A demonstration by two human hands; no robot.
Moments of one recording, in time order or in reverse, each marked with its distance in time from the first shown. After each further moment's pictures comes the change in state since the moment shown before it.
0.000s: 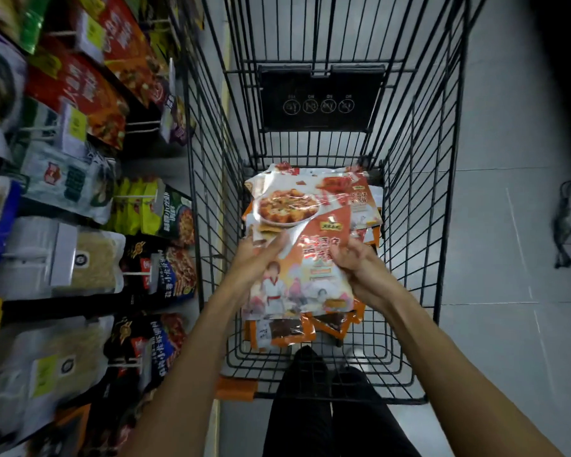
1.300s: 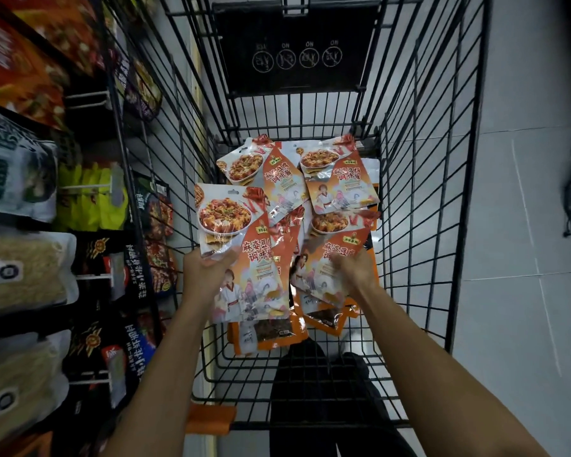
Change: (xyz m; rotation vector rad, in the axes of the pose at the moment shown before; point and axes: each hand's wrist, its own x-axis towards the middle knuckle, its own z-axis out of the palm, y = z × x) left_hand 0.079 -0.089 -0.026 0.053 0.427 -0.057; right_hand 0.107 0.081 -0.093 -0.285 0.611 0.087
